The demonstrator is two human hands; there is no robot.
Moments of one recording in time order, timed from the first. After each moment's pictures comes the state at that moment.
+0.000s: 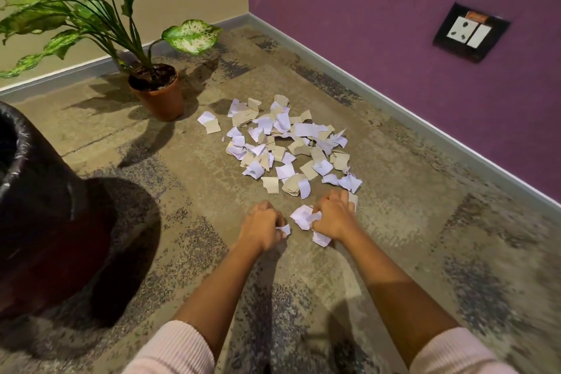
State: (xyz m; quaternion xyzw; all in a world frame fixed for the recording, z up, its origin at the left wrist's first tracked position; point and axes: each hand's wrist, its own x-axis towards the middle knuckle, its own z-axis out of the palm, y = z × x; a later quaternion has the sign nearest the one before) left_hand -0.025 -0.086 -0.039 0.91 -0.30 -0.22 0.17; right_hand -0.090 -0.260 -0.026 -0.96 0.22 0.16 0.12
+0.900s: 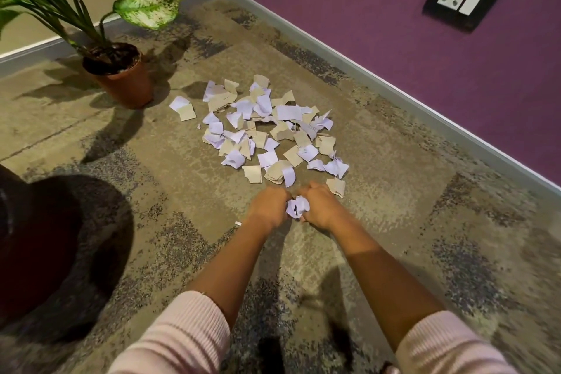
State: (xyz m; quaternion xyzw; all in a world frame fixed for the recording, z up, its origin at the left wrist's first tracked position) left_hand -0.015 -0.150 -0.047 0.89 -0.36 -0.23 0.13; right_hand -0.083 -0.282 -0.055 -0.96 0.15 0.16 0.17
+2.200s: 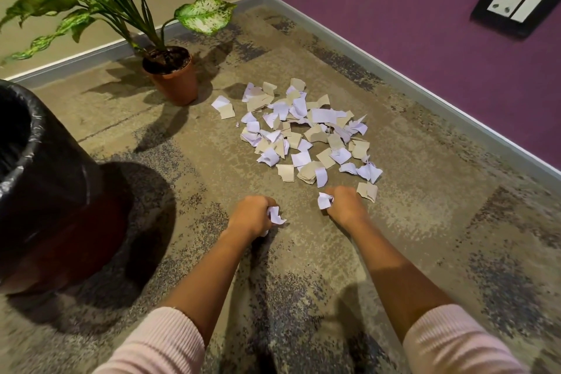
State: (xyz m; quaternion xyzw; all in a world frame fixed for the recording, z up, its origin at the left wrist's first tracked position) left_hand -0.001 -0.050 -0.044 0.92 -0.24 -0.26 0.15; right_hand -0.075 -0.261 -0.057 -0.93 0.28 0.12 0.21
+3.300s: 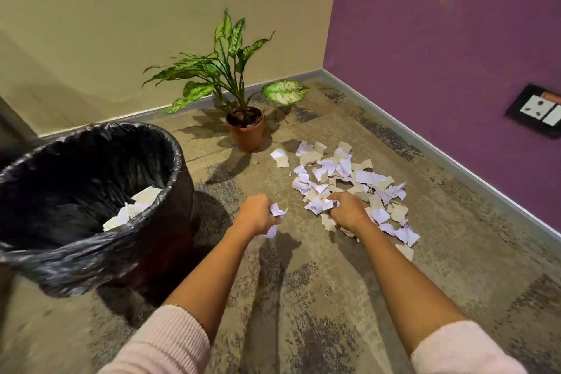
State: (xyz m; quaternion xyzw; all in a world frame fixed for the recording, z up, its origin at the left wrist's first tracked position) left_hand 0.045 0.030 0.070 0.93 -0.12 -0.21 0.28; right_hand -0.001 -0.184 0.070 -0.91 0.19 0.10 0.35
